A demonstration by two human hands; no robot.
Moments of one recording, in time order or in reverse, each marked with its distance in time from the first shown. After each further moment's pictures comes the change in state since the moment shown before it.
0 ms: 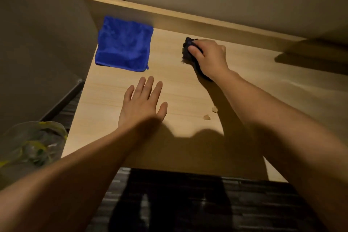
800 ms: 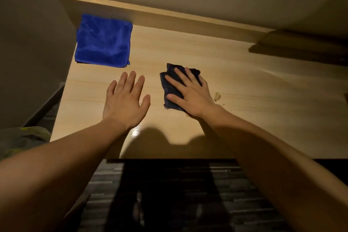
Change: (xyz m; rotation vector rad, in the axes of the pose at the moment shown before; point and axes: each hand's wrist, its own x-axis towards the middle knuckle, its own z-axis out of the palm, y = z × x) left_hand -0.010 0.005 -0.011 0.014 0.037 0.026; right_hand -0.132 0.024 0.024 -0.285 -0.297 -0.107
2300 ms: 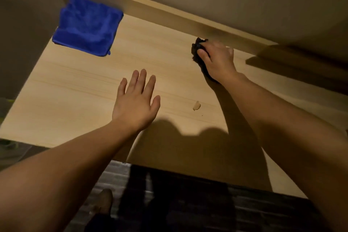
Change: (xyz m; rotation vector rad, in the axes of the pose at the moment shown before) left_hand 0.015 0.114 0.033 -0.042 0.031 -0.112; right_hand 0.076 0.148 -0.076 0.109 0.228 0.026
